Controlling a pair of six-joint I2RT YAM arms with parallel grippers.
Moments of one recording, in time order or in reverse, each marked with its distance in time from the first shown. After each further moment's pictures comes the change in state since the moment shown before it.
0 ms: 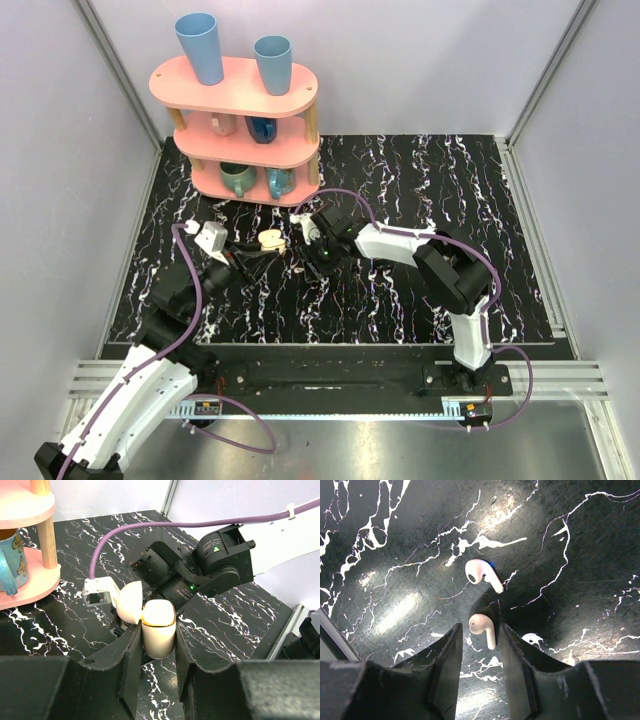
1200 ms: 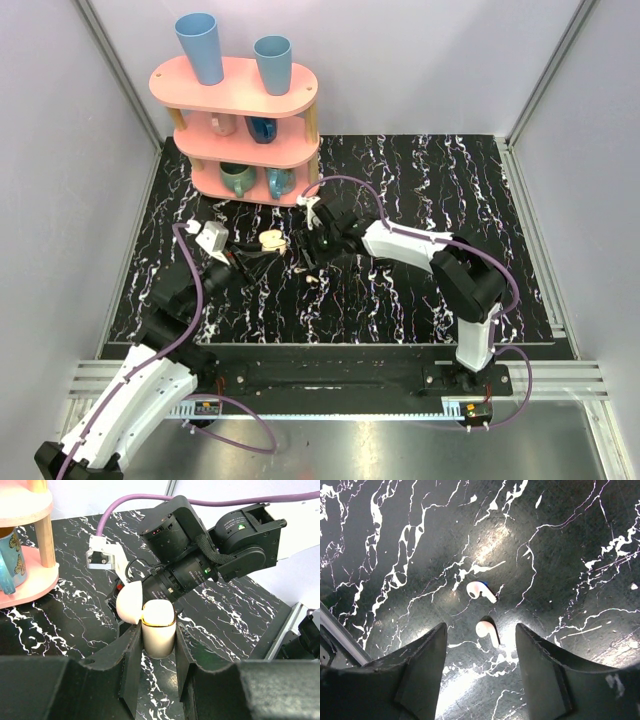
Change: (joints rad) left arm 0.000 0.004 0.000 0.000 0.006 0.000; right arm 0.007 -0.099 0.006 0.029 0.138 0.182
